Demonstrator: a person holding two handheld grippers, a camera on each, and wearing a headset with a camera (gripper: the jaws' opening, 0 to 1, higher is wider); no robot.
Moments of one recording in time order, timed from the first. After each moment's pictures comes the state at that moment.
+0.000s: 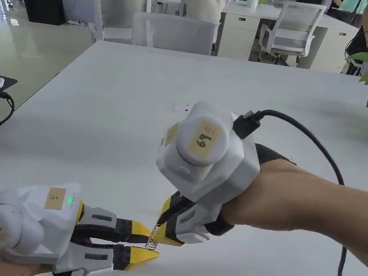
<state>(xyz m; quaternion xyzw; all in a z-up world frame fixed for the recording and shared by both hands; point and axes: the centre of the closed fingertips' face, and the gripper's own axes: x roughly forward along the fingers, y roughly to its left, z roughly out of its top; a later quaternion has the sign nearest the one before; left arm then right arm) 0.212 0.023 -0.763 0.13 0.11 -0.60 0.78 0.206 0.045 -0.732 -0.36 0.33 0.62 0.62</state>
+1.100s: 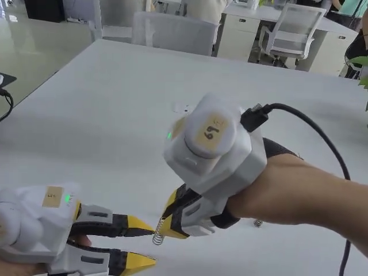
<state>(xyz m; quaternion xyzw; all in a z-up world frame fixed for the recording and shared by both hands) 0.220 0.034 -0.768 0.10 0.12 -0.59 0.79 0.222 0.036 -0.723 -0.37 0.34 0.60 0.63</state>
